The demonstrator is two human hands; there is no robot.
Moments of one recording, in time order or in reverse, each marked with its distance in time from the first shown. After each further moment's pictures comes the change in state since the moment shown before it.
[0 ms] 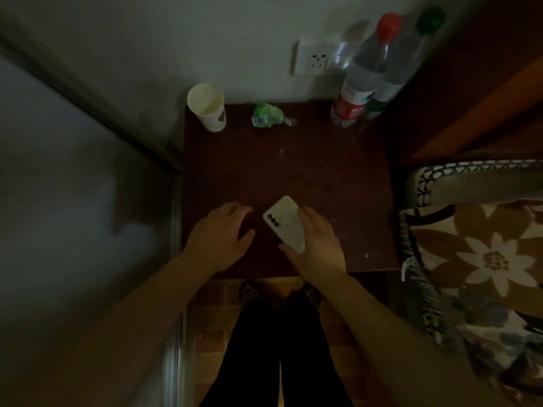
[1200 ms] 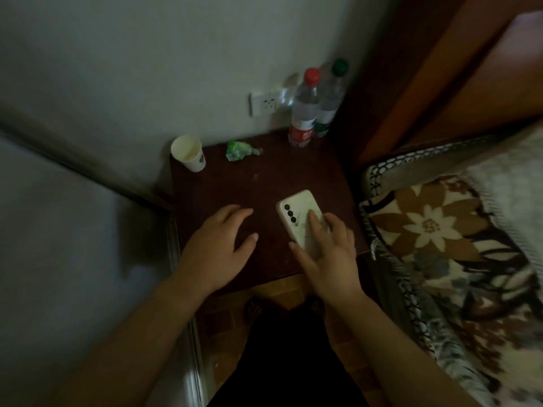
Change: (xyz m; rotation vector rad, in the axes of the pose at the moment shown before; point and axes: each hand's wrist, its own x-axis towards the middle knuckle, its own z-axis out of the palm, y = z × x) left_hand -0.056 0.066 -0.085 -0.059 0.083 0.211; right_hand -0.087 -0.054 -0.088 0.117 0.352 0.148
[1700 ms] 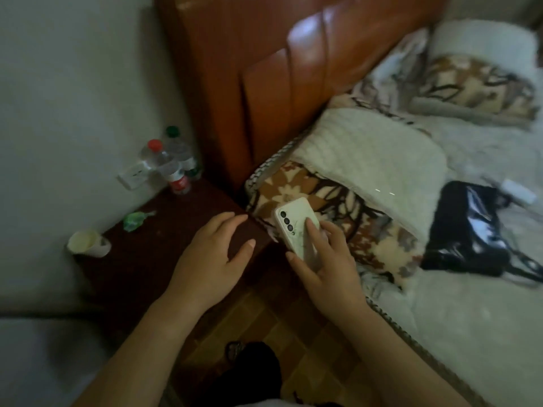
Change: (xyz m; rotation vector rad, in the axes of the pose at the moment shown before) left_hand -0.071 0.192 0.015 0.040 -0.103 0.483; right_hand -0.181 0.029 -0.156 0.113 0.385 0.314
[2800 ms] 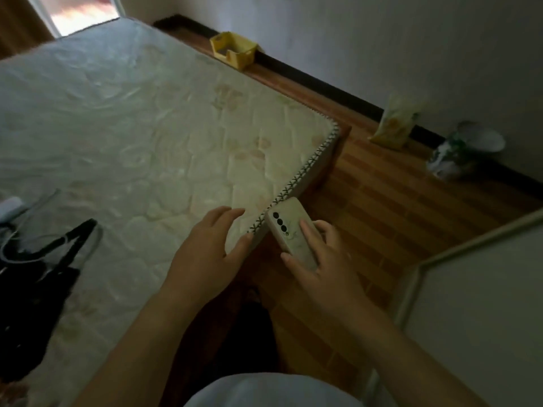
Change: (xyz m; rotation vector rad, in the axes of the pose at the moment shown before) left_hand -0.307 0.551 0.431 0.064 -0.941 1.347; right_hand -0.575 0.295 -0.267 0.143 1.084 1.189
